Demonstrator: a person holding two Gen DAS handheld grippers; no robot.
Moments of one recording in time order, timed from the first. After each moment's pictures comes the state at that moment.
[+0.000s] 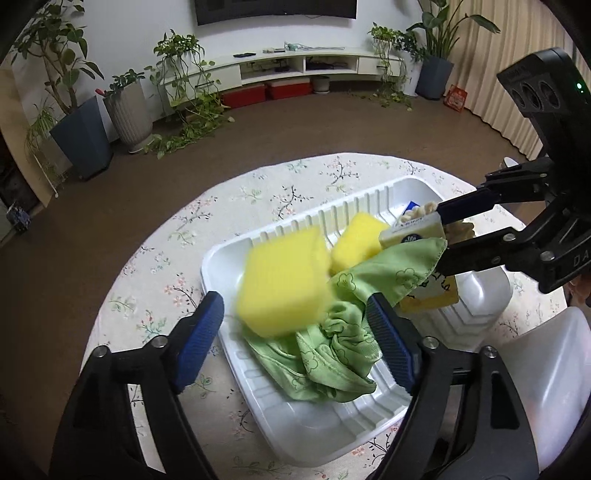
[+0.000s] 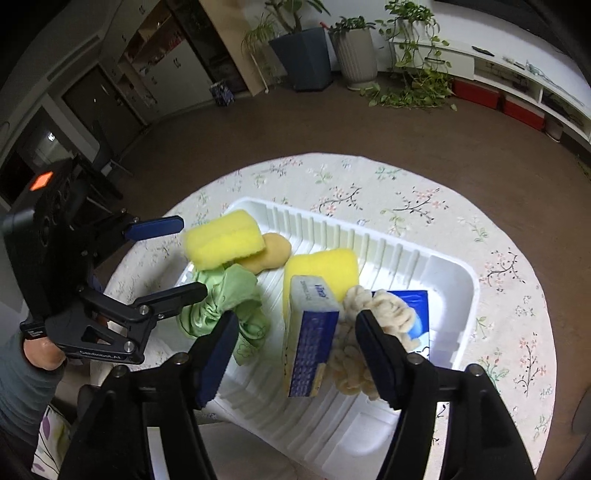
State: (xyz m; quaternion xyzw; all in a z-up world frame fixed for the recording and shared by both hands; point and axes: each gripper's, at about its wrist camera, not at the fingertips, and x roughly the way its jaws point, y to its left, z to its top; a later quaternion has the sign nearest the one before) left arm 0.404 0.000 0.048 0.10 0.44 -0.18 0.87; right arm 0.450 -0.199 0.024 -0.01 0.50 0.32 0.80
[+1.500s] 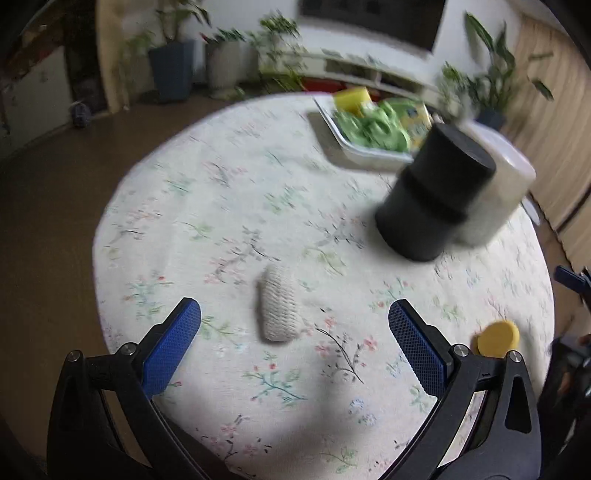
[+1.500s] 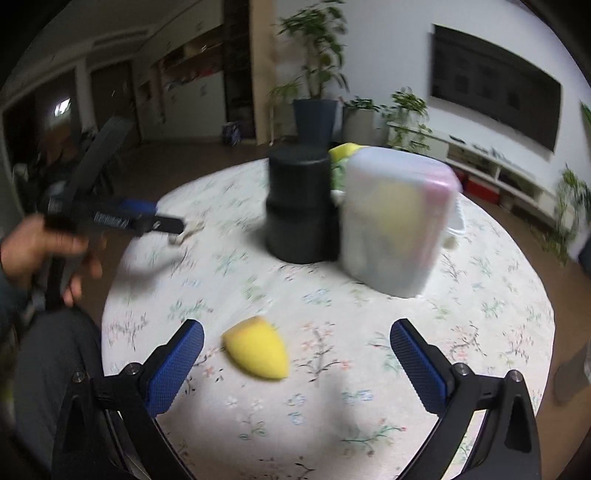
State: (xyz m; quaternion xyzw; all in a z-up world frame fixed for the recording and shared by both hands) left arm 0.137 0.121 0.005 -0.02 0.46 -0.07 0.89; right arm 0.083 -0.174 -0.011 -0.11 0.33 0.27 0.90
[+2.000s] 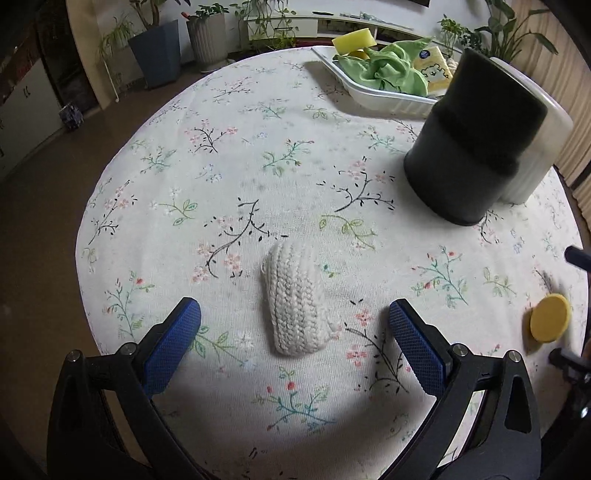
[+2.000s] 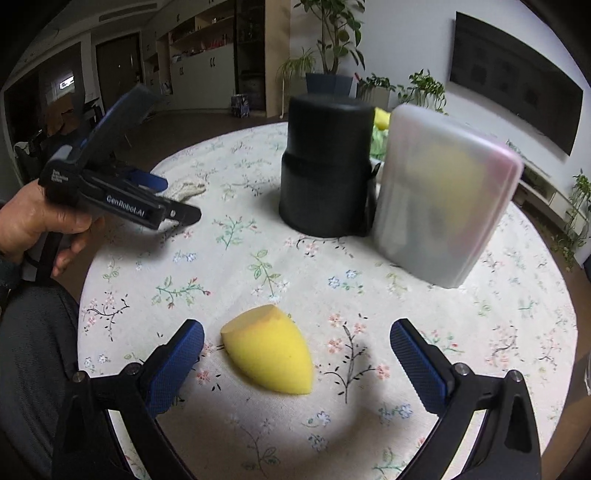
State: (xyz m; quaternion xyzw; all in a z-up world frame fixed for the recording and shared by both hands) left arm 0.162 0.115 -0.033 0.03 0.51 -0.06 0.86; right arm 0.101 -0.144 -0.049 -0.13 0.38 0.28 0.87
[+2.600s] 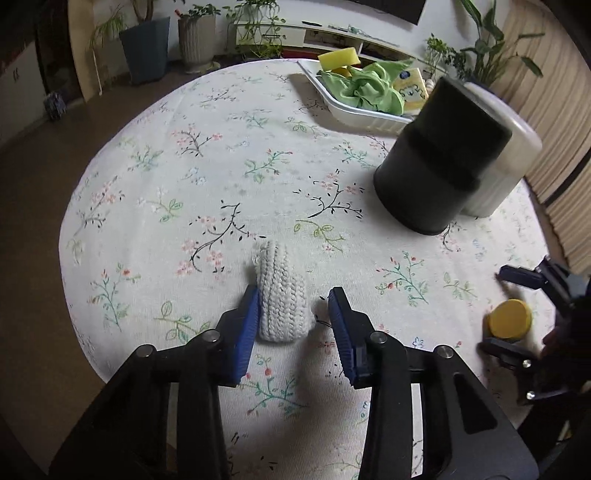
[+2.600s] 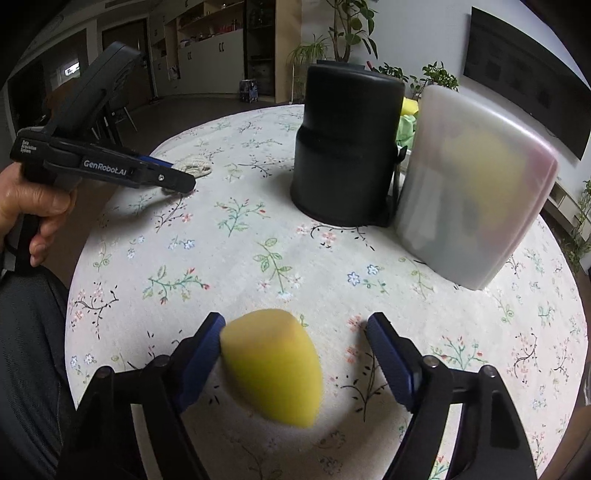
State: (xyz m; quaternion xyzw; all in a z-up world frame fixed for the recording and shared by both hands) left arm 0.151 0.122 -0.021 -0.03 0.50 -0.11 0.86; right arm 0.105 -0.131 -0.063 -0.15 0.40 0.29 0.86
